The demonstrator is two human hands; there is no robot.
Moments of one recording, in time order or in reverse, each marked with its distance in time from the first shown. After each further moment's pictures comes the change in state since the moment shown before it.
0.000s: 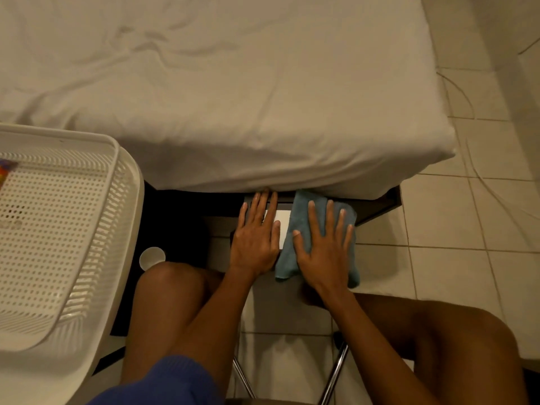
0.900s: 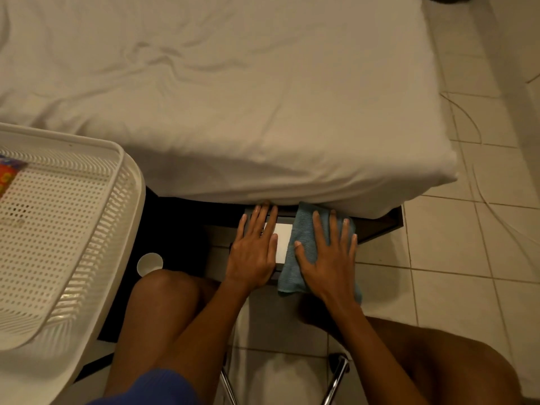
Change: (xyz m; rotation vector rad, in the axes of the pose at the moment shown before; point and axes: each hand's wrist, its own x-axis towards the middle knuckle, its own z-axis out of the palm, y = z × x) left_hand 0.000 0.003 -0.003 0.011 -0.021 -0.013; right_hand 0.018 0.020 -0.008 0.020 -0.029 -0.047
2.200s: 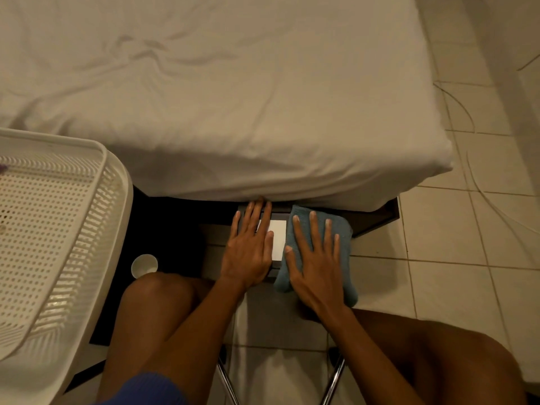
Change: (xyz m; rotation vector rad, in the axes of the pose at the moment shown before) left_hand 0.000 0.001 -0.002 0.001 -0.020 0.001; right_hand -0.020 -0.013 0.007 0.008 -0.071 -0.092
